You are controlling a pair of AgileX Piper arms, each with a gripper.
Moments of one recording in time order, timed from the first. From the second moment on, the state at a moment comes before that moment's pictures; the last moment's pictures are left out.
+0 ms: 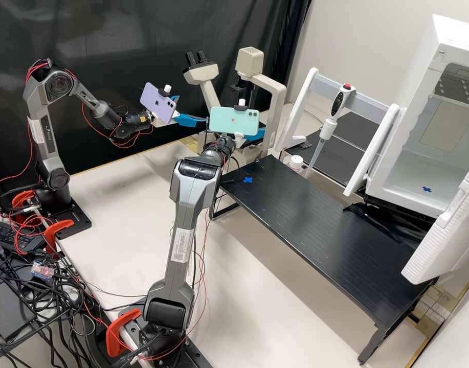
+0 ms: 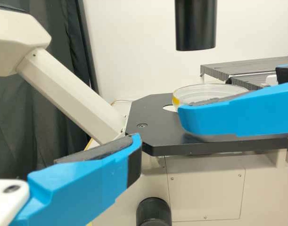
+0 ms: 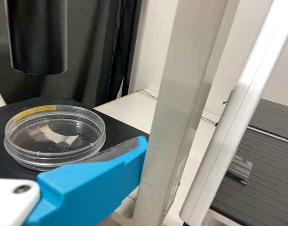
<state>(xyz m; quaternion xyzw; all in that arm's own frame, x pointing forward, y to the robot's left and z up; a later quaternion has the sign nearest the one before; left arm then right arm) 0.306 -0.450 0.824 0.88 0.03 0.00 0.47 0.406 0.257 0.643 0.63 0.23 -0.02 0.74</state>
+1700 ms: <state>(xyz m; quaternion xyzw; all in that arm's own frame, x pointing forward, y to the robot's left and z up) 0.306 -0.450 0.824 0.88 0.03 0.00 0.47 0.397 0.257 0.640 0.64 0.22 -0.03 0.73</state>
